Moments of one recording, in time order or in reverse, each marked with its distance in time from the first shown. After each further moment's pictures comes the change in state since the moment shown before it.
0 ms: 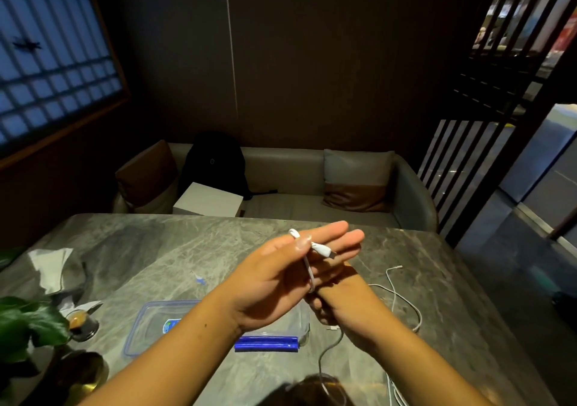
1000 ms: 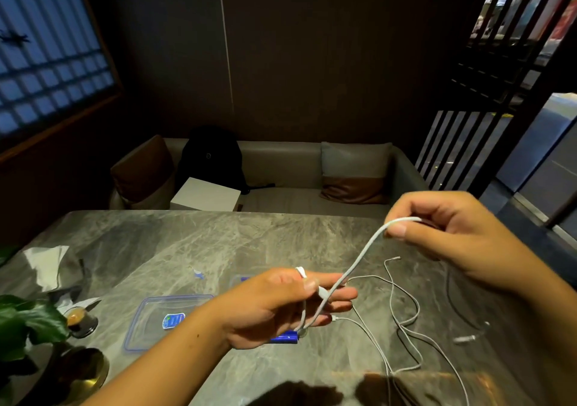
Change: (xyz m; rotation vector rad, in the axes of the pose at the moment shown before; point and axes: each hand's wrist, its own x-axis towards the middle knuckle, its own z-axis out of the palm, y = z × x) left_hand -0.016 -0.020 -0.017 0.194 0.064 -0.382; right_hand -0.071 -0.114 -0.086 -0.457 -0.020 -0.565
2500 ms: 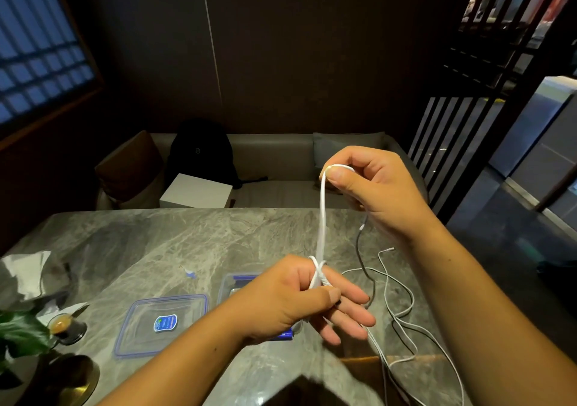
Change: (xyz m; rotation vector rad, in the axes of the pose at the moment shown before) left_hand 0.018 0.022 0.030 0.243 -0.011 0.086; right_hand 0.072 0.034 0.030 0.211 0.227 -0.090
